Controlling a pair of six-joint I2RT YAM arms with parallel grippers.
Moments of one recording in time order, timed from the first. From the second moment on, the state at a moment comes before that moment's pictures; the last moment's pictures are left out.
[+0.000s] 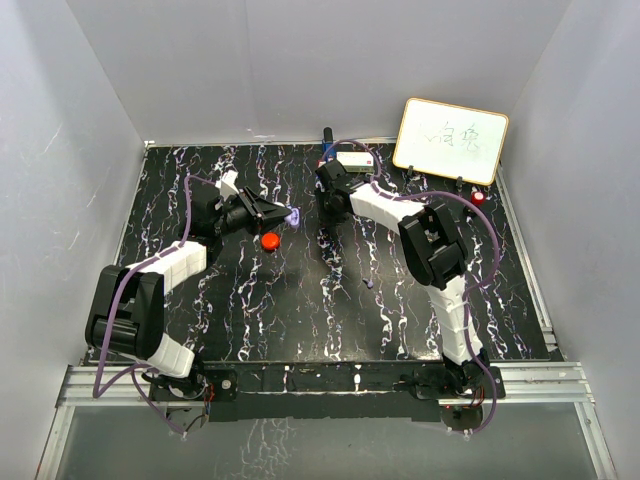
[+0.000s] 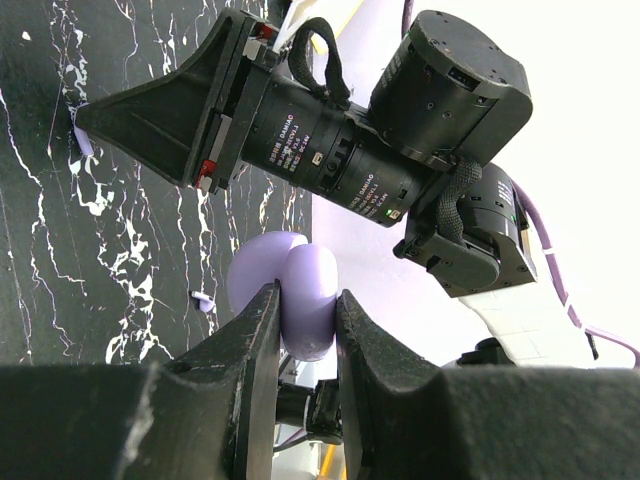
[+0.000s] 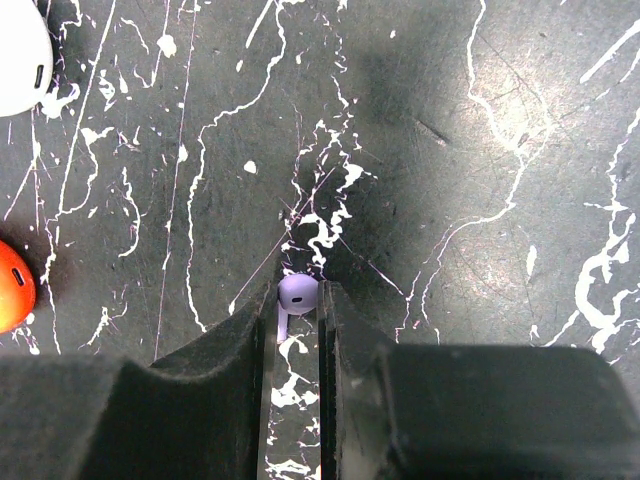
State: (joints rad) left arm -0.21 1.51 0.76 0.46 0.72 -1.21; right arm 0.56 2.23 1.74 -0.51 -0.03 0.38
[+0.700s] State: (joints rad) left arm -0.21 1.51 0.75 0.46 0.72 -1.21; right arm 0.56 2.01 1.48 -0.32 0.05 0.35
